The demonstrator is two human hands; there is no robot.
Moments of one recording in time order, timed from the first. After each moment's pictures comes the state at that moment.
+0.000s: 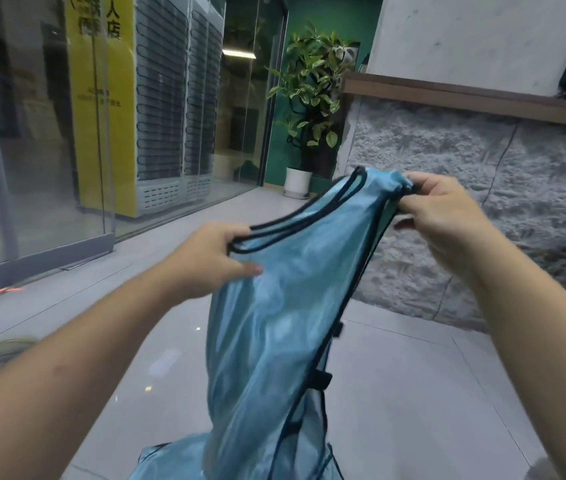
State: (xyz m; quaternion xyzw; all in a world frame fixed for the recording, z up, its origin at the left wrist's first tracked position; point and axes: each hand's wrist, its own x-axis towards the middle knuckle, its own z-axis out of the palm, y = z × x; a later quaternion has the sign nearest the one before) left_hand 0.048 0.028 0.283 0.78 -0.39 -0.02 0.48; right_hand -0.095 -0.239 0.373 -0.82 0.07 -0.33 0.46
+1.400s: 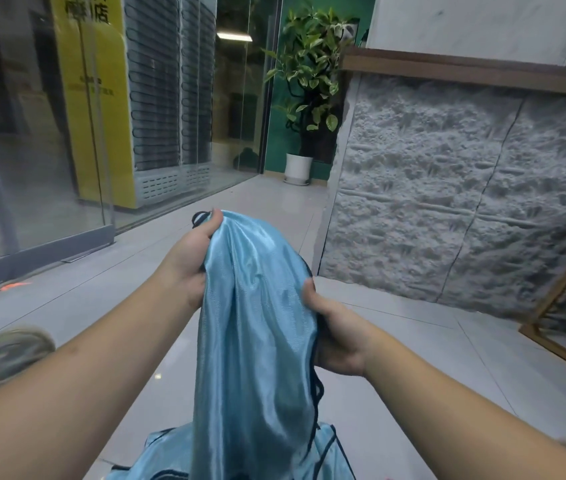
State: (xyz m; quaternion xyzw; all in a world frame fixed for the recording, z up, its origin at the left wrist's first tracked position) left_hand 0.047 0.004 0.260 0.45 -0.09 -0.32 0.83; right_hand -0.072 -0.182 0.199 -0.58 0.10 0.11 0.80
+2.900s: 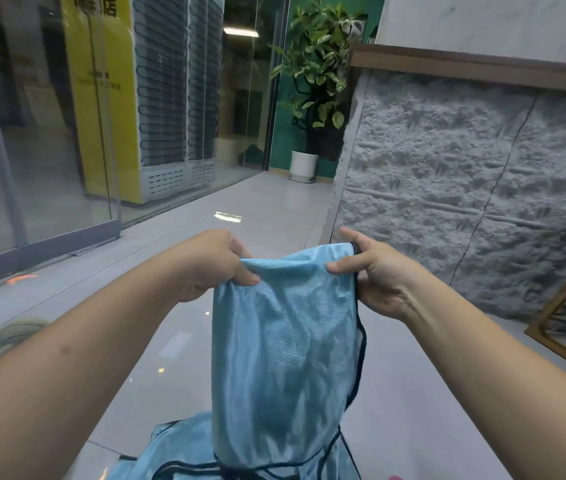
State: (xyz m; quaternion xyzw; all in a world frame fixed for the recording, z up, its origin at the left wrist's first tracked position) left_hand 0.053 0.020 0.263 0.83 -0.25 -0.18 0.47; right_hand -0.074 -0.204 0.275 -0.61 0.14 -0.09 0.78
